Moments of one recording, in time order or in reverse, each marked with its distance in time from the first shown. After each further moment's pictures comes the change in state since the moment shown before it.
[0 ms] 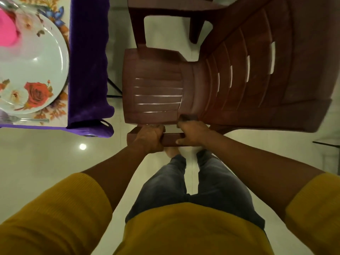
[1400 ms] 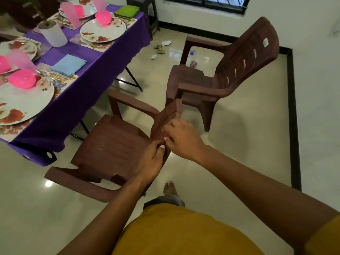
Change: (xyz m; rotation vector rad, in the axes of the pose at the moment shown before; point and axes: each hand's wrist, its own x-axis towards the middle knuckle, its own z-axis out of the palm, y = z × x) left_hand 0.046 0.395 -0.177 -1.137 0.881 -0.111; right_hand -0.172 0.247 -0.302 -0.350 0.705 -0.473
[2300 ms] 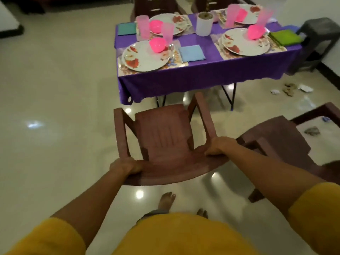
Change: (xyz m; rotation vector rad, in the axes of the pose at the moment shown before) left_hand -0.024 -0.038 -0.023 0.158 0.295 -1.321; right_hand 0.220 0.056 0.020 -0.473 -0.915 -0.191
